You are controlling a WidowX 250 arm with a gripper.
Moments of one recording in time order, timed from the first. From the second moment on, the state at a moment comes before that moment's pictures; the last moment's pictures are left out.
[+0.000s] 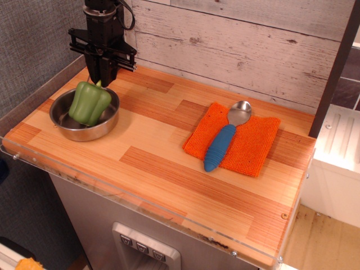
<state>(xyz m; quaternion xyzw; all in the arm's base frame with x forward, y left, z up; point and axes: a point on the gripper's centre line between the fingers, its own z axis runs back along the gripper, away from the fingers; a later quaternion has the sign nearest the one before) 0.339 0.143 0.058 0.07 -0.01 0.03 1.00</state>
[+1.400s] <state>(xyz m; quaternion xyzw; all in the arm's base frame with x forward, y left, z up) 0.320 0.014 0.113 0.04 -0.11 -0.05 0.99</state>
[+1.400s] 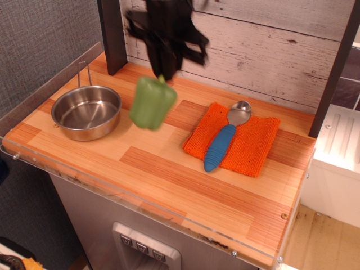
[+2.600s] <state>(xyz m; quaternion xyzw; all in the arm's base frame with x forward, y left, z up) 0.389 0.040 0.082 0.07 -0.15 -0.02 0.99</state>
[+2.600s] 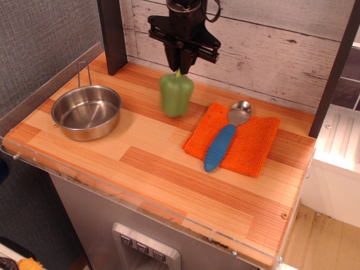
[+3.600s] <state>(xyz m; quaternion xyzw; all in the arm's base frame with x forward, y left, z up) 0.341 0.046 0.142 0.01 -0.13 0.00 0.99</state>
